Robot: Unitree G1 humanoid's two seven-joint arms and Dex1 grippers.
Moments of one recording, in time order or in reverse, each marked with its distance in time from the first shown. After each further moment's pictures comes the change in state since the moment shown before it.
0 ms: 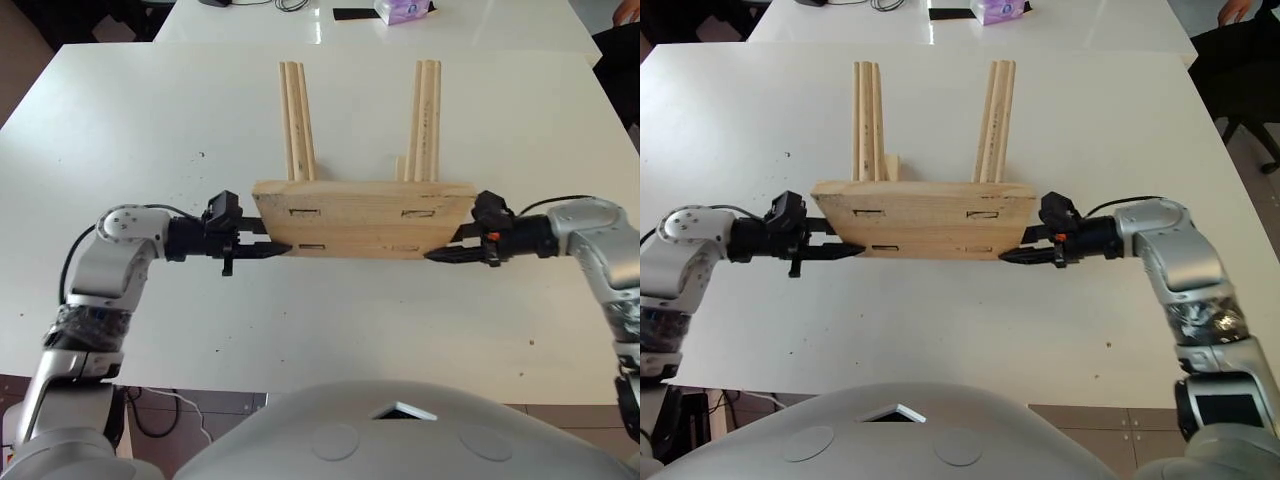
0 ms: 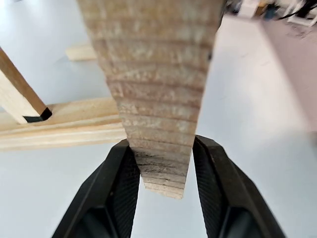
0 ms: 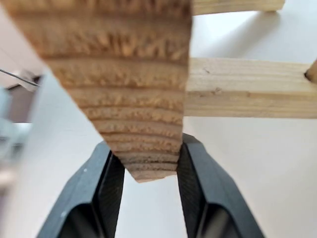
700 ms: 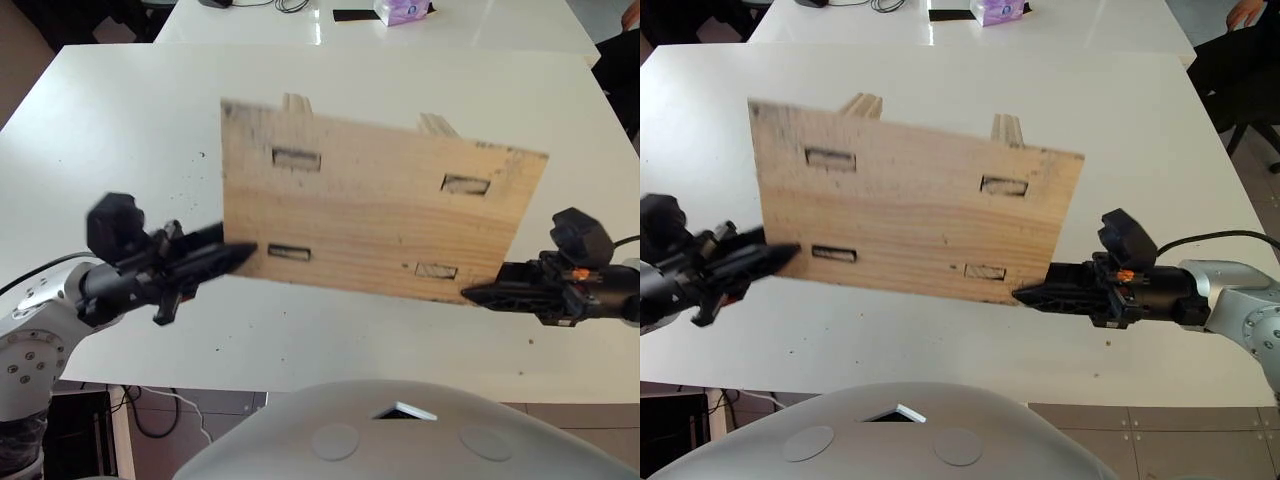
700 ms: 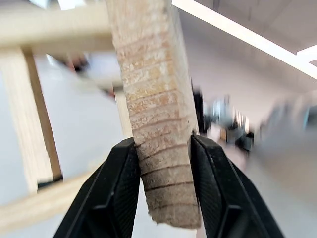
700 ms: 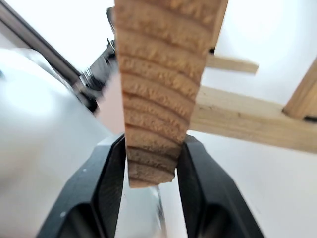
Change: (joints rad) left arm 0.392 0.068 0.377 -0.391 -1.023 0.180 0.471; right arm 0.354 -0.167 -0.383 -0.322 1.015 0.272 -0.413
